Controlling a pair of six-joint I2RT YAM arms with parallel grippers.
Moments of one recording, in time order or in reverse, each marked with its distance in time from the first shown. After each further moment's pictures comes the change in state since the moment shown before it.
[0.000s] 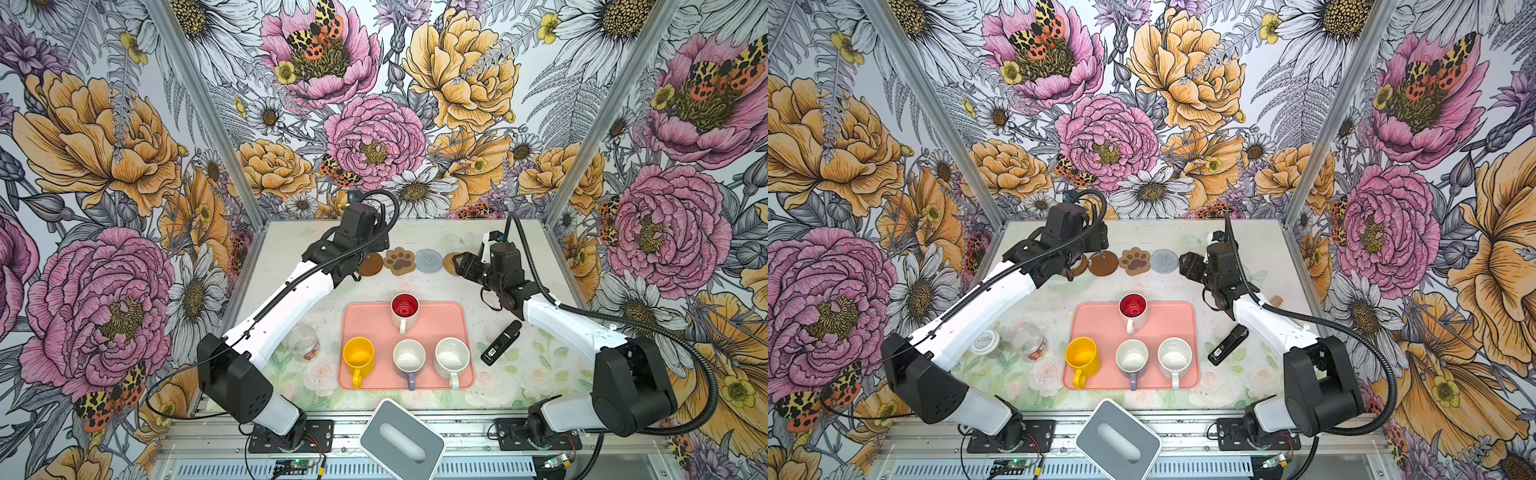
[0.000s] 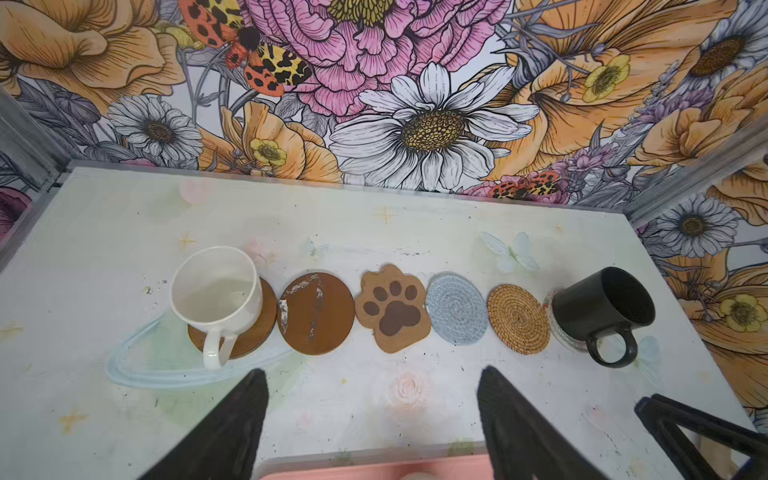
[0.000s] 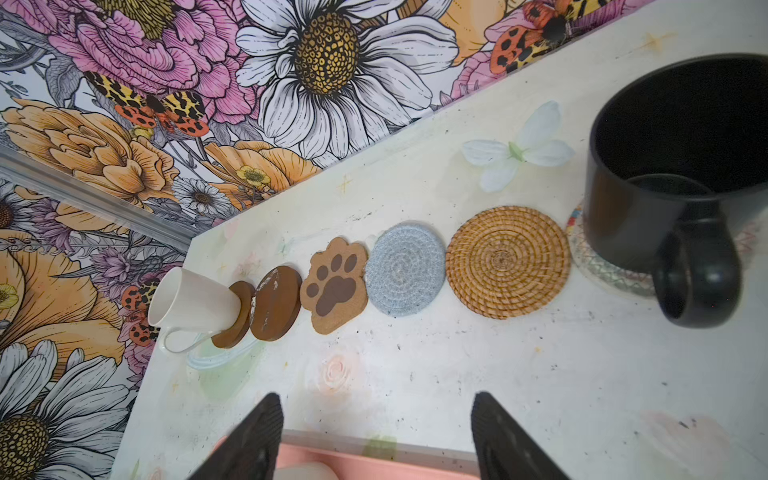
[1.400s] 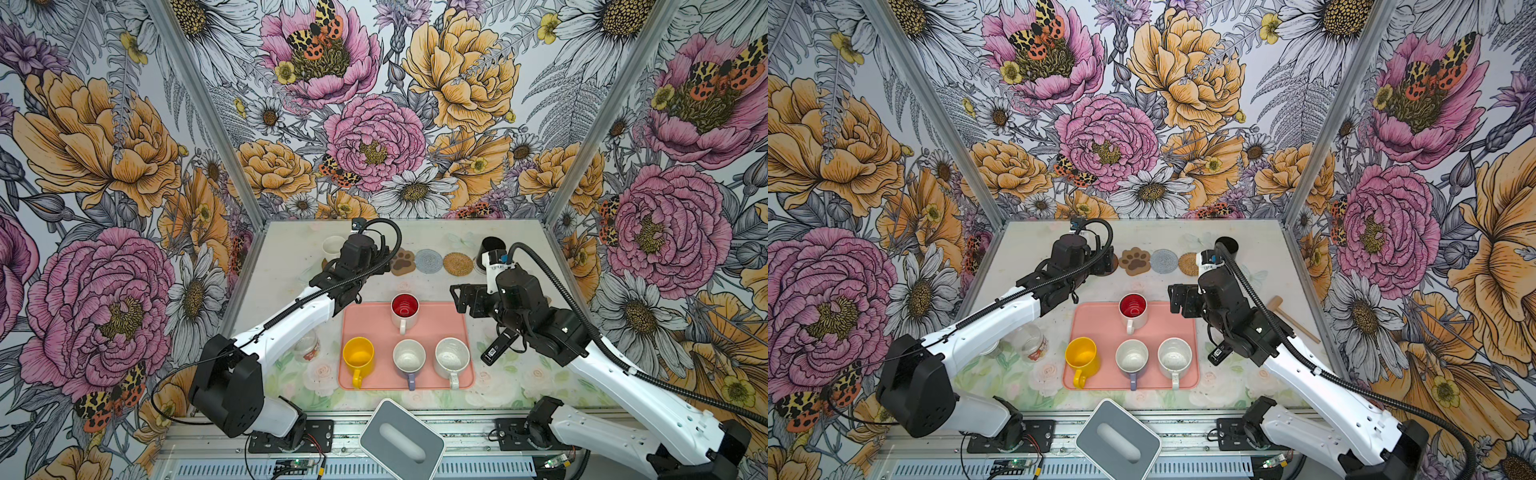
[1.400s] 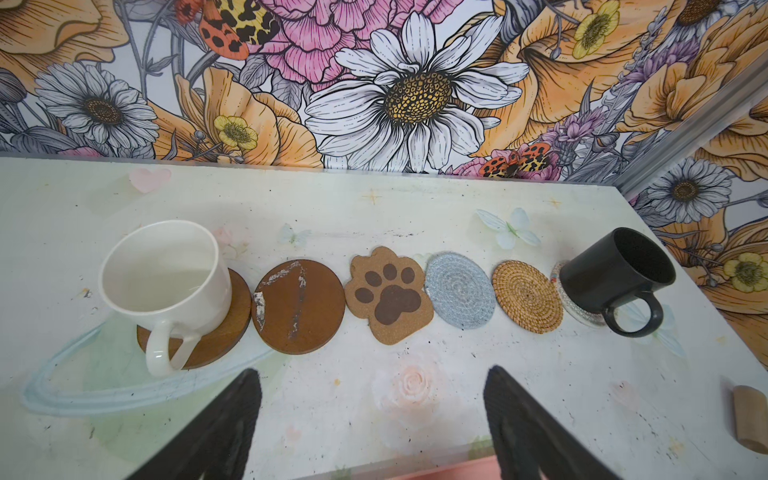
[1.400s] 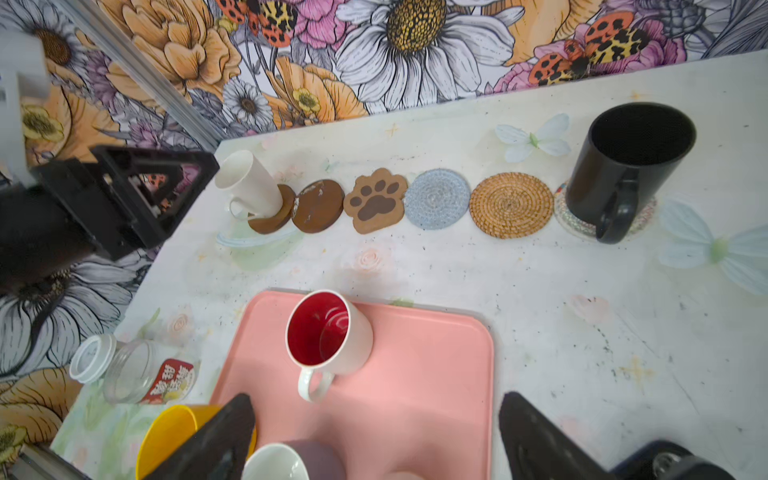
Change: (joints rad) left arm 0.021 -0.074 -0.384 0.400 0.058 0.063; right arm 0.391 -0.460 0.070 -0.649 0.294 -0.081
